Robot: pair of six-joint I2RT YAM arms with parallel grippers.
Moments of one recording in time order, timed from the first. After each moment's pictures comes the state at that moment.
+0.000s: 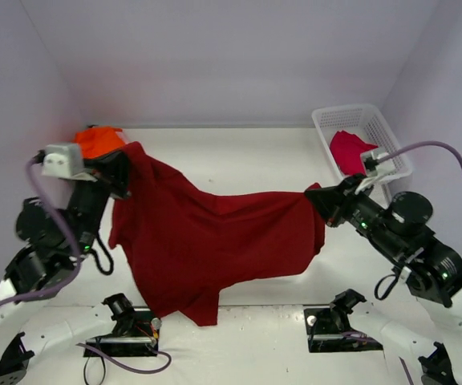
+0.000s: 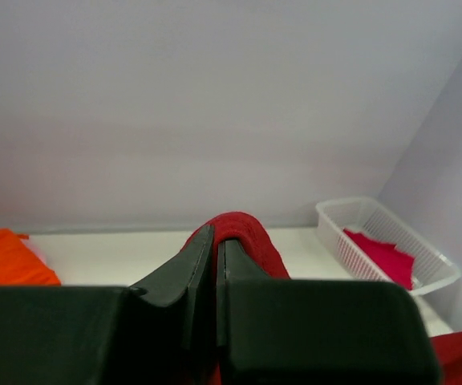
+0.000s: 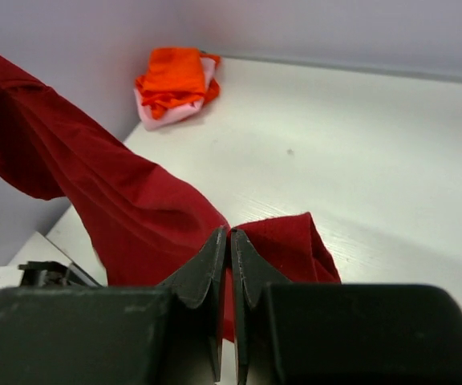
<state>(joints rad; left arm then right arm) -0.86 0.69 1.26 -0.22 -0.59 -0.04 0.58 0.70 1.27 -0.68 -0.07 0.35</state>
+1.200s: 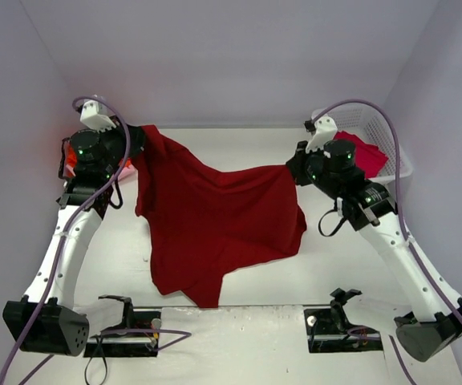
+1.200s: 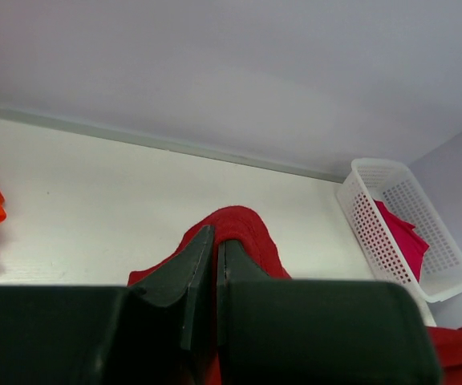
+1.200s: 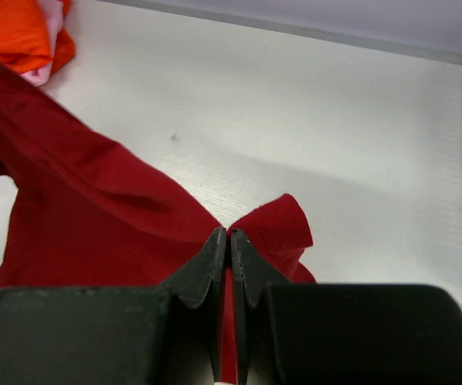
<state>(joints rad) -0.08 1.15 1.18 -0.08 0.16 -0.49 0.49 1.10 1.25 -0.52 0.03 0.17</state>
